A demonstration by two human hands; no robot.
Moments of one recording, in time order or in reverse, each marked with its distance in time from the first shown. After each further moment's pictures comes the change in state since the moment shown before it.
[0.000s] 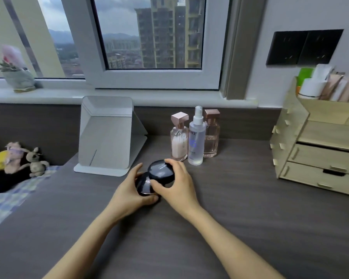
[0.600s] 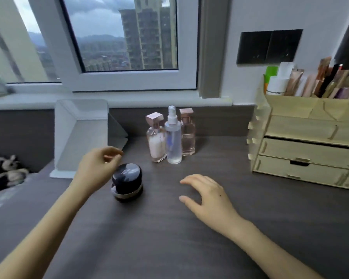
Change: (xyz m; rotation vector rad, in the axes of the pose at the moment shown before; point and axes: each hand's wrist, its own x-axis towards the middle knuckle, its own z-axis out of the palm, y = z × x) left_hand 0.002 0.079 -0.024 0.317 0.279 0.144; right_hand -0.049 0.026 -0.118 -0.387 -0.147 -0.188
